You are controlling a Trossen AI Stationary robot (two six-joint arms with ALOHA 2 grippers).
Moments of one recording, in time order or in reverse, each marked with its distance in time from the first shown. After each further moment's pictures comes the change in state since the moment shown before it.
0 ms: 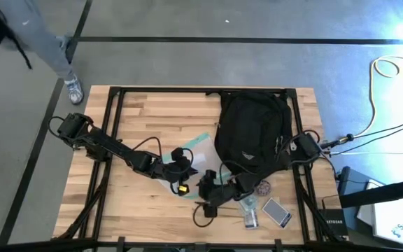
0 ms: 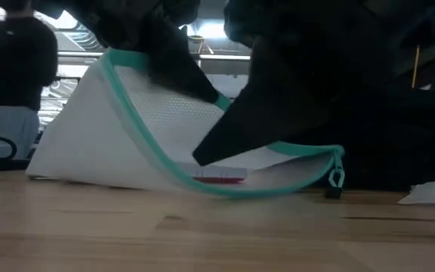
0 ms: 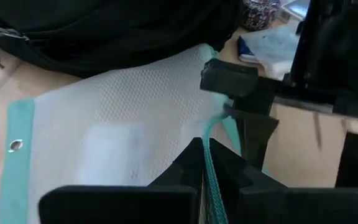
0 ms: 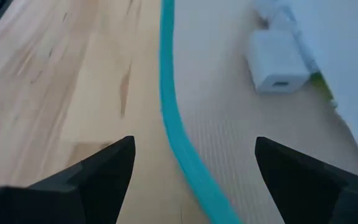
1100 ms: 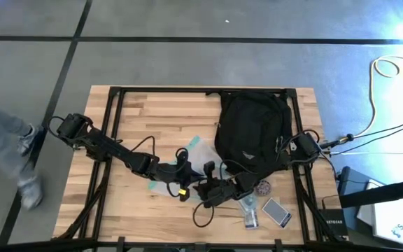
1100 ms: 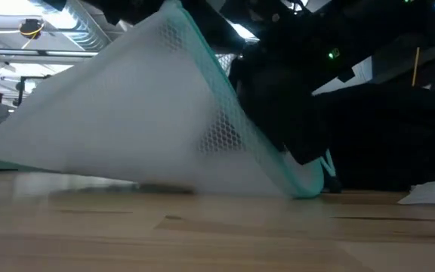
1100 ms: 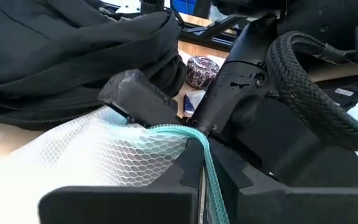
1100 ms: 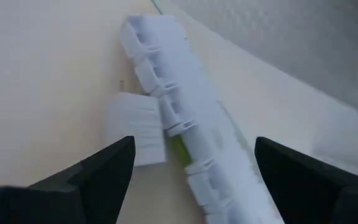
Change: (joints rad) left arm -0.034 -0.002 0.001 0.232 0.063 0.000; right arm -0.013 -0.001 0.000 0.031 0.317 -0.520
